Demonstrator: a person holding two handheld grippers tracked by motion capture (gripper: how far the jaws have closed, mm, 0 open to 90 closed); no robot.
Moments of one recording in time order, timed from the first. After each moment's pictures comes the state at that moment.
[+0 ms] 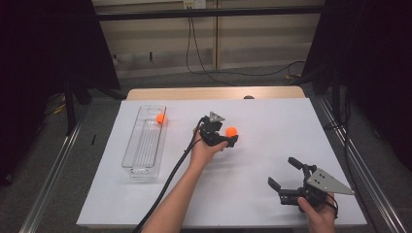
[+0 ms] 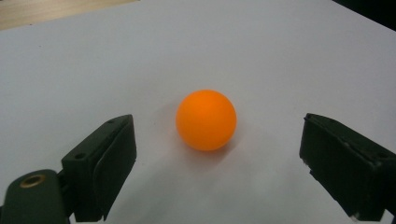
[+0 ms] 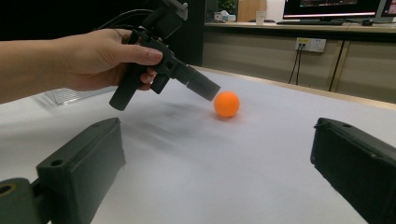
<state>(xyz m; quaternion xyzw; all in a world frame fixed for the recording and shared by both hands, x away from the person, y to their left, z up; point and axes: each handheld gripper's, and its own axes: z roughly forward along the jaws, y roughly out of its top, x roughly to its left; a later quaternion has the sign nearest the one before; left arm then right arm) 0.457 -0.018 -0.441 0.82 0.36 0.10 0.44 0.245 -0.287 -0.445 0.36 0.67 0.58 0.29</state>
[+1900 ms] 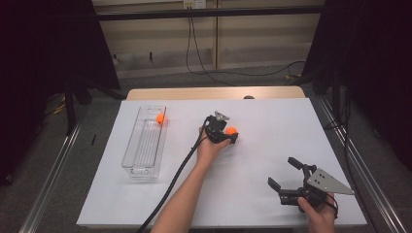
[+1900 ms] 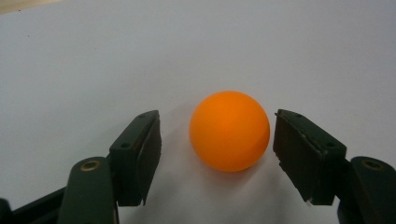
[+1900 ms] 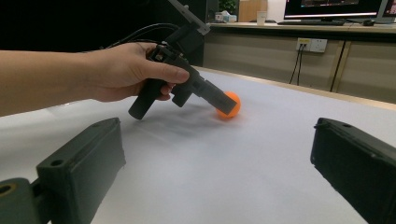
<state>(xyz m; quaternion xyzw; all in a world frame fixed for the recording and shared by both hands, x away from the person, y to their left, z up) 0.475 -0.034 -0.459 0.83 0.37 0.11 0.41 0.245 -0.287 -0.445 0.36 0.67 0.59 0.29</state>
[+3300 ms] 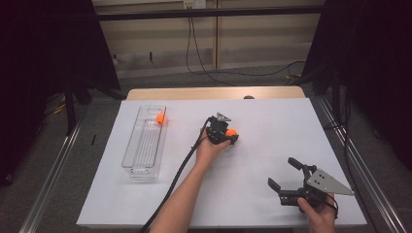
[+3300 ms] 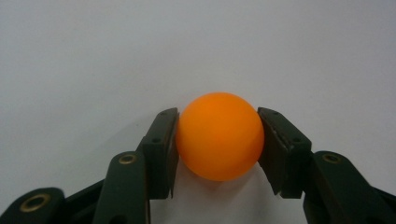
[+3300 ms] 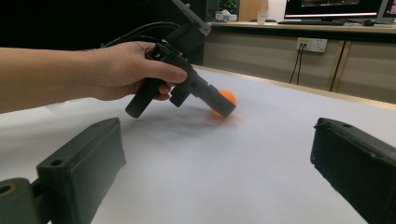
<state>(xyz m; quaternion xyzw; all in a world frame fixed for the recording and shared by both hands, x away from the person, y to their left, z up) 0.470 -0.035 -0.458 0.84 0.35 0.07 0.41 0.244 -0.287 -0.445 0.36 0.67 0.58 0.29</state>
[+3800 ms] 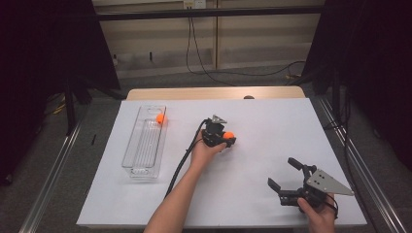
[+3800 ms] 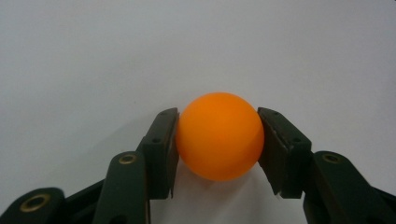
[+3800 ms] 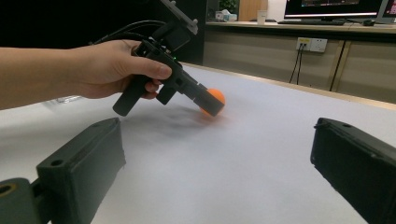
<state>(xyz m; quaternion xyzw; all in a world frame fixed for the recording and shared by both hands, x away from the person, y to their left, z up) 0.461 -0.017 -0.453 0.84 0.34 0.06 0.42 0.244 -0.286 -0.445 0.36 0.67 0.58 0.29</state>
